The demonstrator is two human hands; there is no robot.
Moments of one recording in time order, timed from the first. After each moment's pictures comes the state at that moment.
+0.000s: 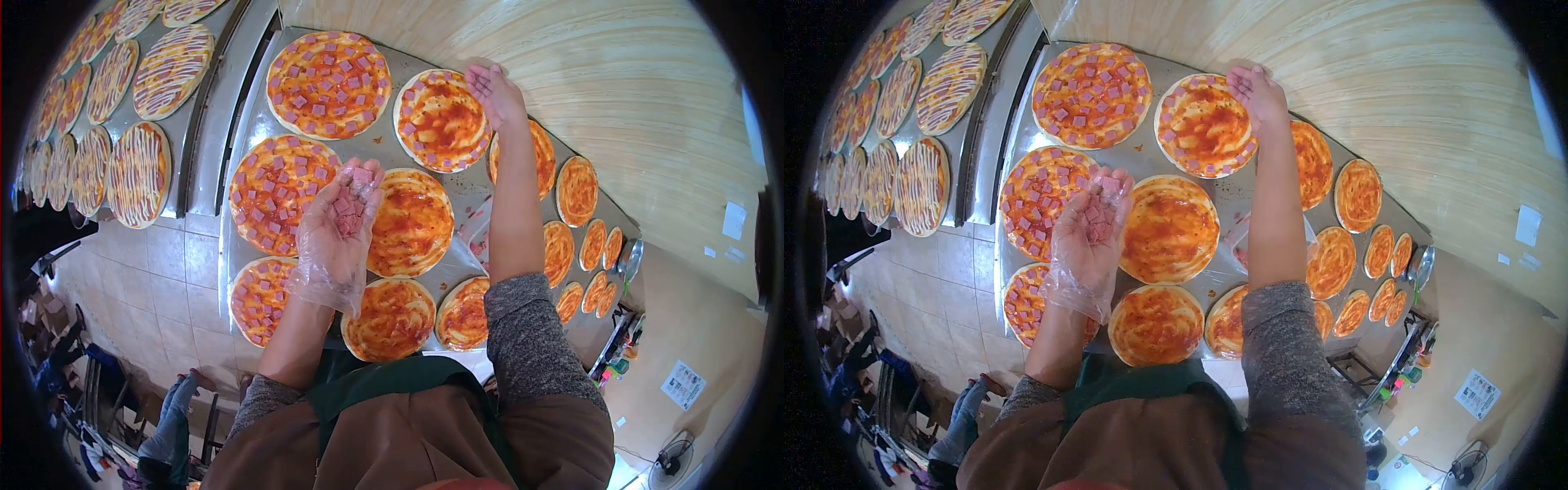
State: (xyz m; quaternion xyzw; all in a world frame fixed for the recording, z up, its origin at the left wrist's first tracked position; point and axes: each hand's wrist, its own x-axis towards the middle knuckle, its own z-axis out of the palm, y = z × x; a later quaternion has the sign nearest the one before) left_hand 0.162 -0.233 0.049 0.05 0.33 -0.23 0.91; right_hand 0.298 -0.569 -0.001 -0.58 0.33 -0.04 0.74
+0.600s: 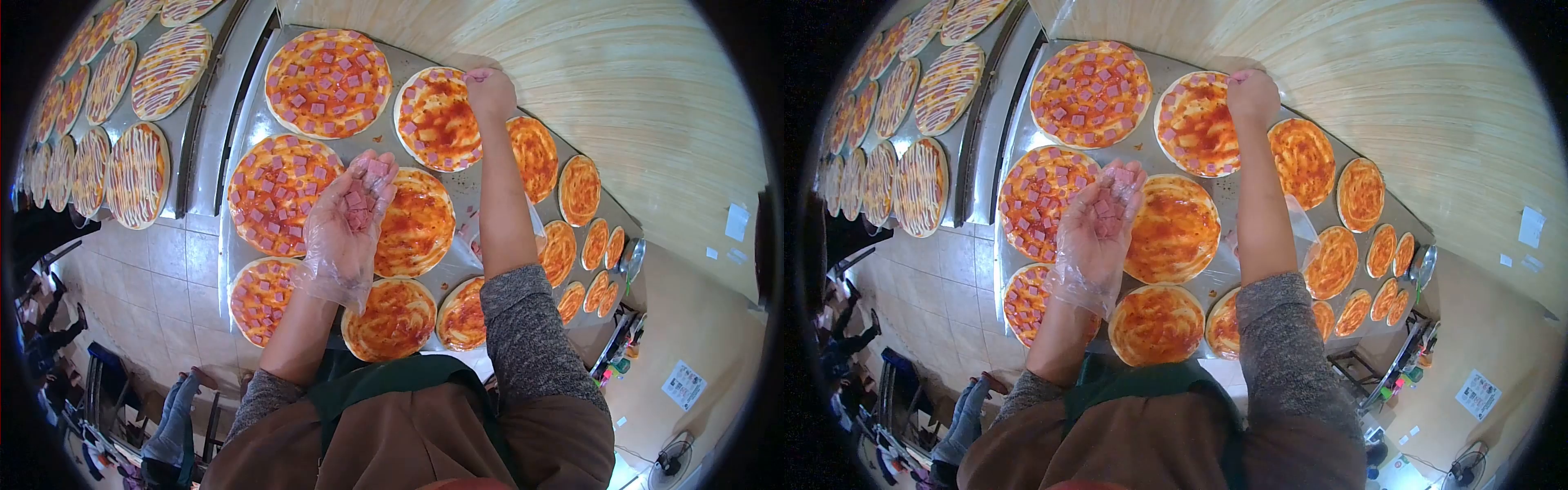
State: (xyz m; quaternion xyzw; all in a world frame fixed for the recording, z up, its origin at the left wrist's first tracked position) left_hand 0.170 -0.244 0.057 0.10 0.30 -0.26 0.91; right_hand 0.303 -0.539 -0.005 -0.93 0.32 -0.06 0.16
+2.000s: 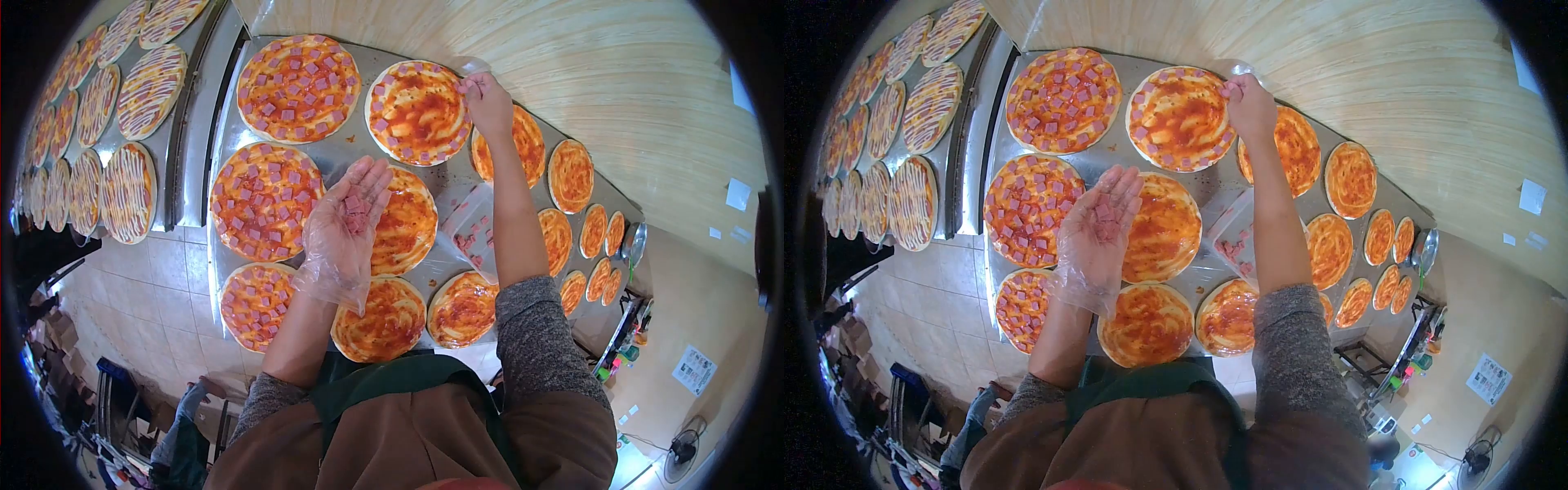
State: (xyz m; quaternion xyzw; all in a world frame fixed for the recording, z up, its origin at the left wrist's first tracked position) left_hand 0.155 -0.275 0.053 0.18 0.25 -0.31 0.90; right_hand 0.252 -0.594 -0.016 -0.92 0.23 -0.06 0.32
